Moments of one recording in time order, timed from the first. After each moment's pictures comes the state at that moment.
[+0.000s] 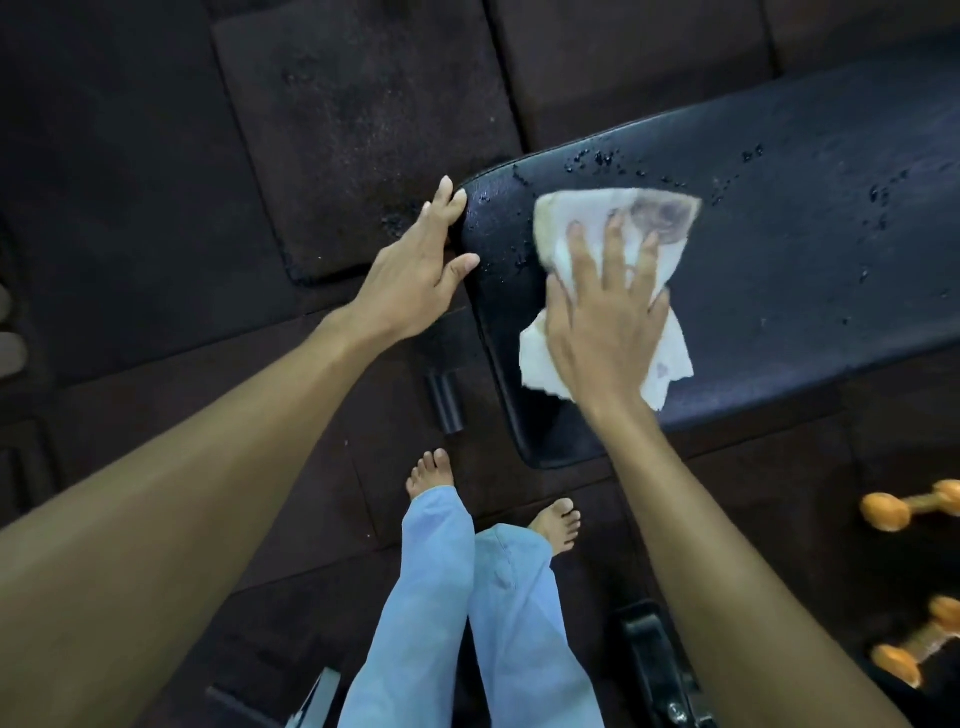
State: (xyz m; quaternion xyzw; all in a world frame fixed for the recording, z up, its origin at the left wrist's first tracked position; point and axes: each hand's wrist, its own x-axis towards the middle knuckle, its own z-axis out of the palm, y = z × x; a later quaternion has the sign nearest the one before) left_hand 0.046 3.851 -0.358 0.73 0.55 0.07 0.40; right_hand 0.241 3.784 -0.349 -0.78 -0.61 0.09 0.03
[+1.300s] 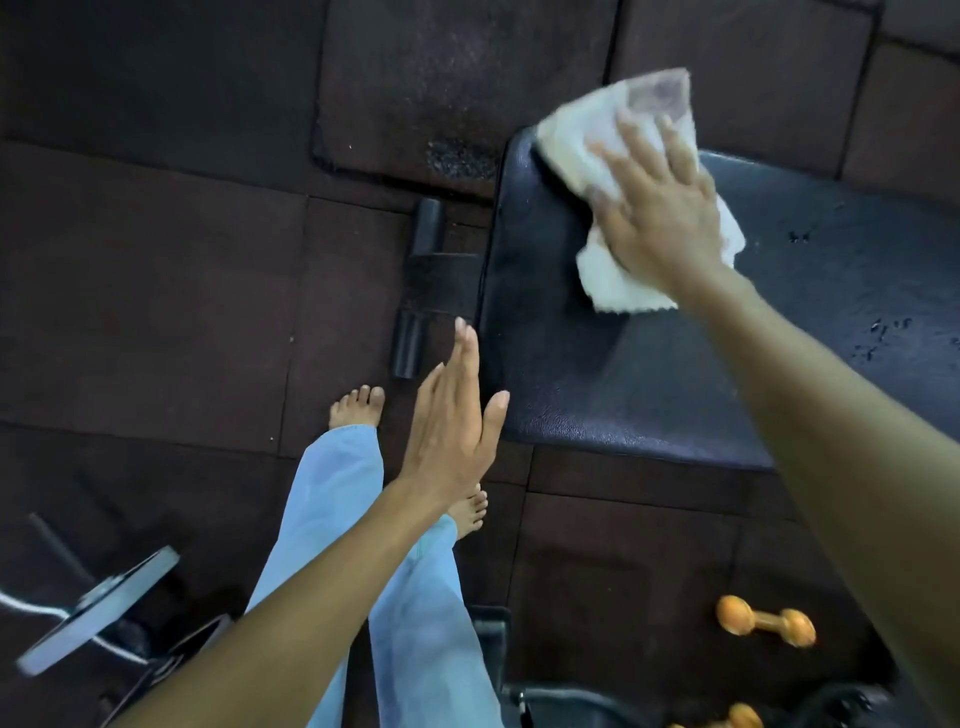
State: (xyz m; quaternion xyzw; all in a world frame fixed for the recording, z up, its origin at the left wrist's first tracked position) left_hand 0.165 3.646 -0.379 0.54 0.74 0.24 0.32; right_hand 0.292 3.896 -0.344 -0.51 -0.85 0.14 -0.06
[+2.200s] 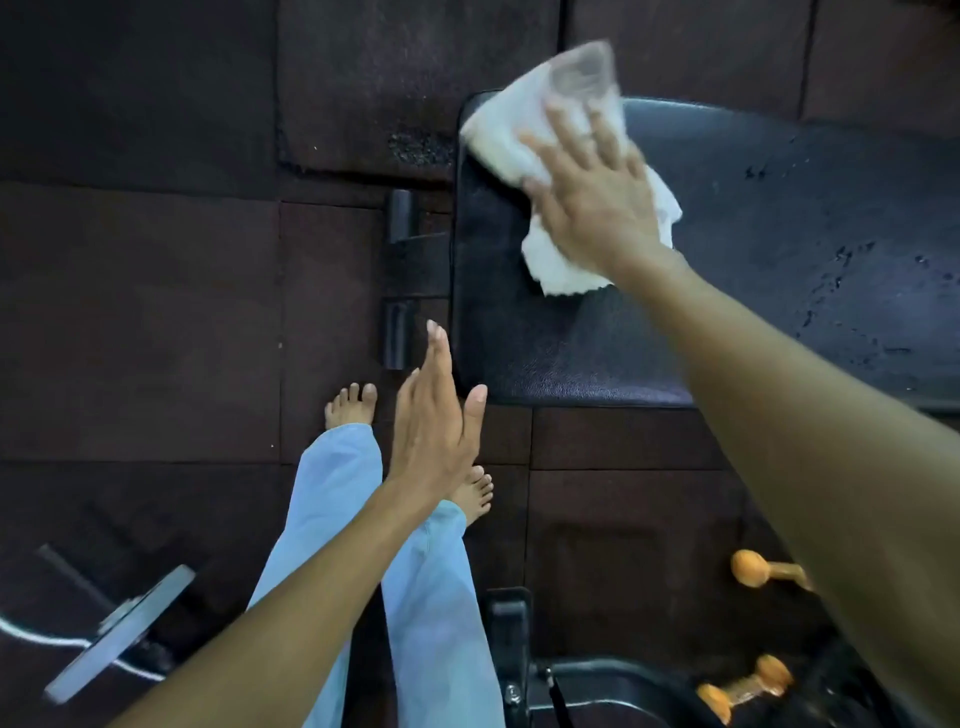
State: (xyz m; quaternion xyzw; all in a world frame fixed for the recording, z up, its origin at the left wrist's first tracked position) left_hand 0.169 3.619 -0.373 0.55 0.74 0.21 0.32; right_hand 0.282 3.862 -0.337 -0.49 -0.86 0.13 -0.09
